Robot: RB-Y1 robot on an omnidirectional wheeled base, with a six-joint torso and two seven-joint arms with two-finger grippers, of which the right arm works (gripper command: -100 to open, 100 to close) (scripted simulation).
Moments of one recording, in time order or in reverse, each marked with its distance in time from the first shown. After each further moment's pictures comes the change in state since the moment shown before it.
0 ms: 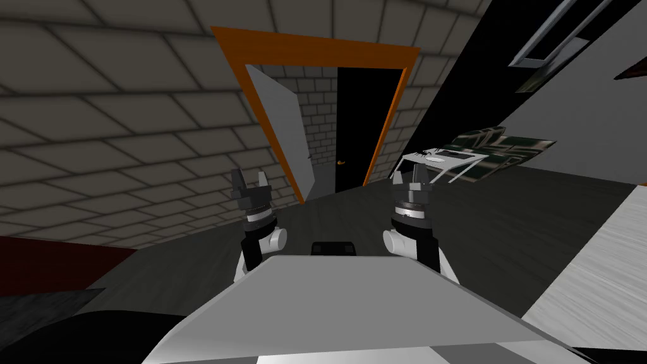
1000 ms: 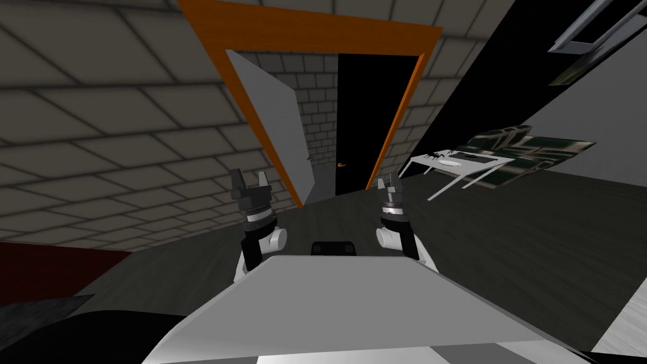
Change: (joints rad) arm -0.089 -0.070 0.017 0.231 -0.012 -0.033 0.011
